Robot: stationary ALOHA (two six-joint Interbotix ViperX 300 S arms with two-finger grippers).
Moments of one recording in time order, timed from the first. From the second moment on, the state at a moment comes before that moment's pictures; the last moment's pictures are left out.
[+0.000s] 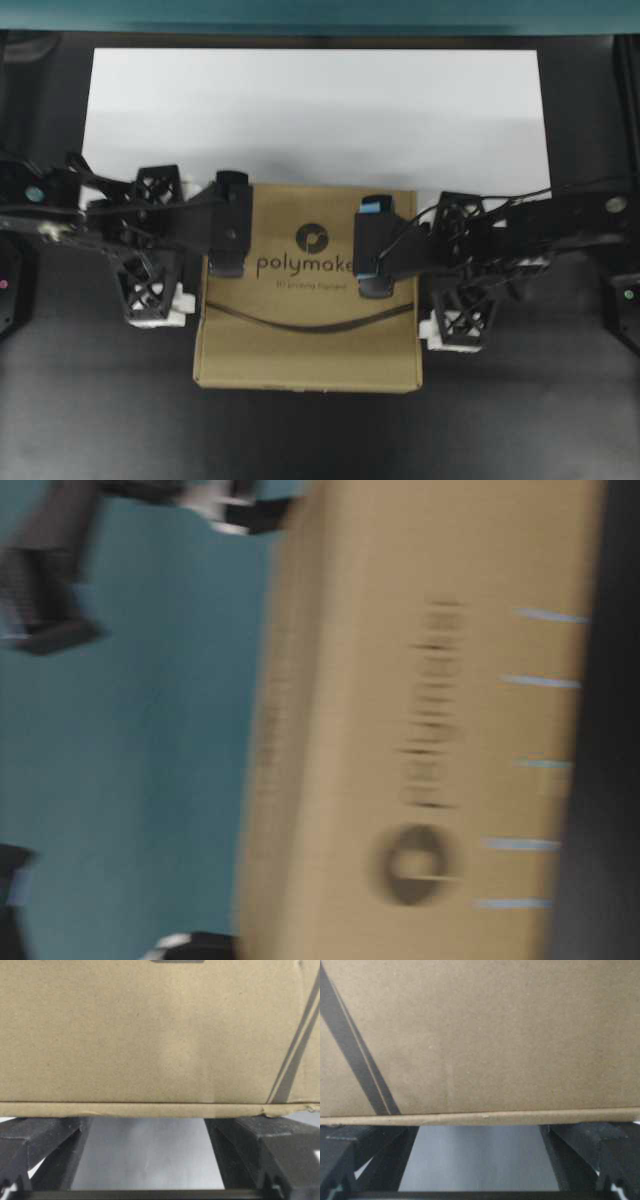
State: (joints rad) left arm 0.01 -0.25 0.53 0.05 0.74 -0.01; right arm 0.12 -0.12 0.46 -0.01 0.90 0.10
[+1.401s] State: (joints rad) left arm 0.36 -0.13 0.42 0.06 0.81 0.02; right arm -0.23 -0.05 0.36 0.00 0.90 -0.23
